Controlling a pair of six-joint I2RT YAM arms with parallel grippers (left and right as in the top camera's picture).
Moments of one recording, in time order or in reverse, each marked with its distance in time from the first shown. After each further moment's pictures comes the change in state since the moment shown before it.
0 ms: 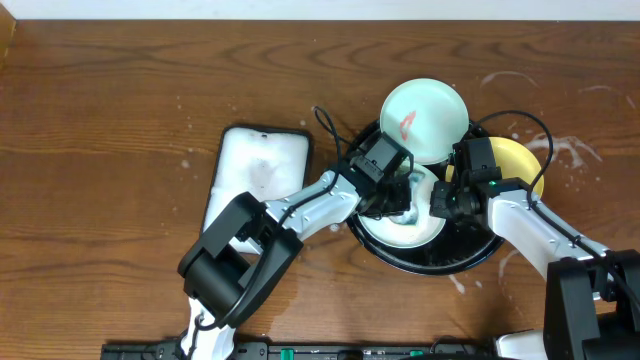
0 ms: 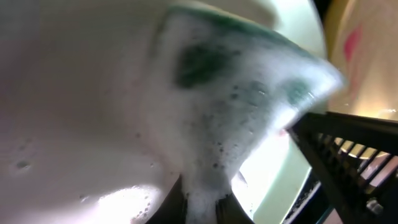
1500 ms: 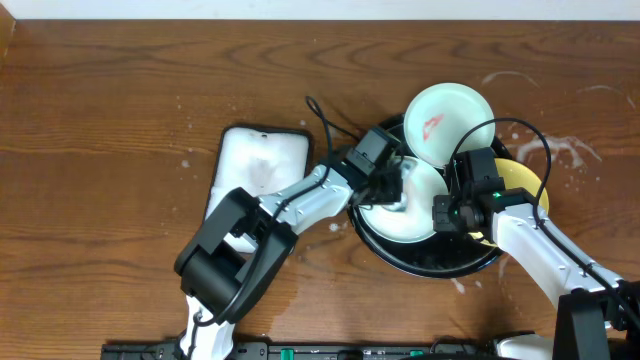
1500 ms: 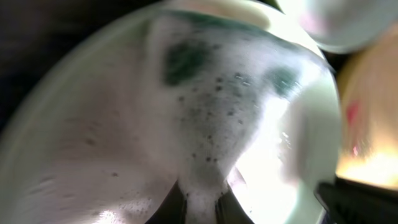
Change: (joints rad) left arm 0.026 0.002 -0.011 0.076 -0.047 0.126; right arm 0.021 -0.125 -0.046 -0.096 0.027 -0.142
